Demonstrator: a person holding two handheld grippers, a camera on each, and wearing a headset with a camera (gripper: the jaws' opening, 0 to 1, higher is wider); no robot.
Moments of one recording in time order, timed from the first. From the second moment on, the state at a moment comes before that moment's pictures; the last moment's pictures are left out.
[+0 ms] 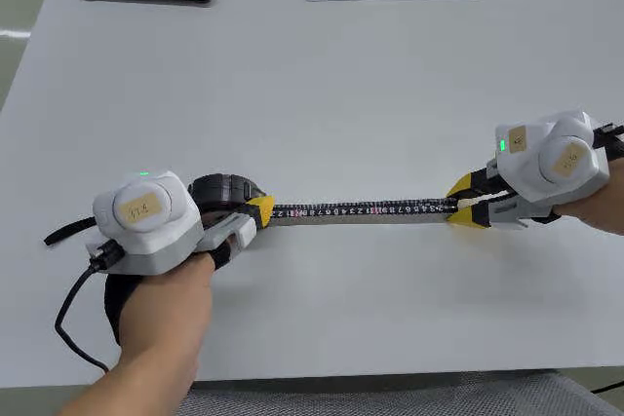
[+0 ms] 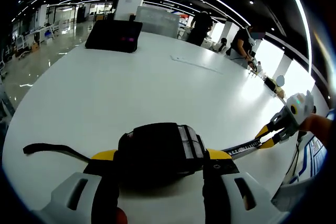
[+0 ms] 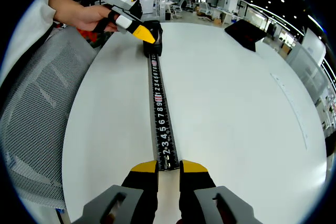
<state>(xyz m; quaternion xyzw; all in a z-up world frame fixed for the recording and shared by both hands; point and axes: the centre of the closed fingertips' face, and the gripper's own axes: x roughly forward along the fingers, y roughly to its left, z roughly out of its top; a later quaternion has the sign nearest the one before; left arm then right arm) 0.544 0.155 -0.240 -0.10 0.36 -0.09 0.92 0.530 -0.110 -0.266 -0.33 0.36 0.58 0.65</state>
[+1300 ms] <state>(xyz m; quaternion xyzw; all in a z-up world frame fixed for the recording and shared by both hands) 0.544 0.156 -0.241 -0.10 0.37 -0.10 0.92 0.531 -0.099 -0.263 -0.32 0.36 0.59 0.65</state>
